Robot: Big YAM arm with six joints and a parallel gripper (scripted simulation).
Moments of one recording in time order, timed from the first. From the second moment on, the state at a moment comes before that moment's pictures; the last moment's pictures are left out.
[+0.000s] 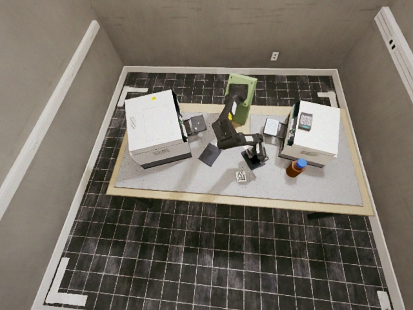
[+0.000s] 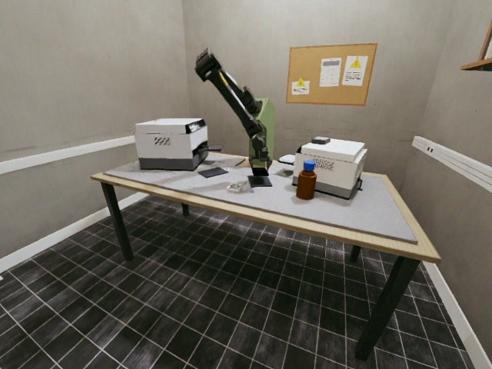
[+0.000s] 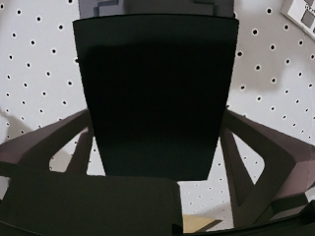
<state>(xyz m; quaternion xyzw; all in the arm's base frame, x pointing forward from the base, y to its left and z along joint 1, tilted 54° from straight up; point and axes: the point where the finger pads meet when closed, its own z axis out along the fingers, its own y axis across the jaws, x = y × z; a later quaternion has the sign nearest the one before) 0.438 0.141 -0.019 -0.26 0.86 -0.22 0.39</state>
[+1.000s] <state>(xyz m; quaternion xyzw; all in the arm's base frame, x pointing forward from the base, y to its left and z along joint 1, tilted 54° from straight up) 0.449 0.141 -0.025 -0.26 0.86 -0.22 0.39</state>
